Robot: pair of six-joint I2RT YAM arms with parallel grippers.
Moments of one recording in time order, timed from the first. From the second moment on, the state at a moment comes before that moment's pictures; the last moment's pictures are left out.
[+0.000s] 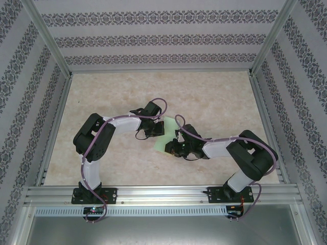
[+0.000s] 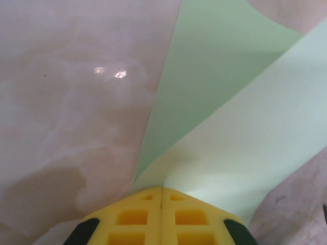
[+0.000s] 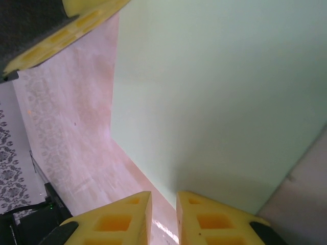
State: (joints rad) left arm -0.63 1.95 1.18 -0.36 0.34 -0.71; right arm 0.71 1.59 0.51 0.24 -0.48 0.99
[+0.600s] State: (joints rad) left arm -0.63 1.95 1.19 -0.37 0.34 -0.71; right arm 0.68 1.51 0.56 0.08 -0.47 0.94
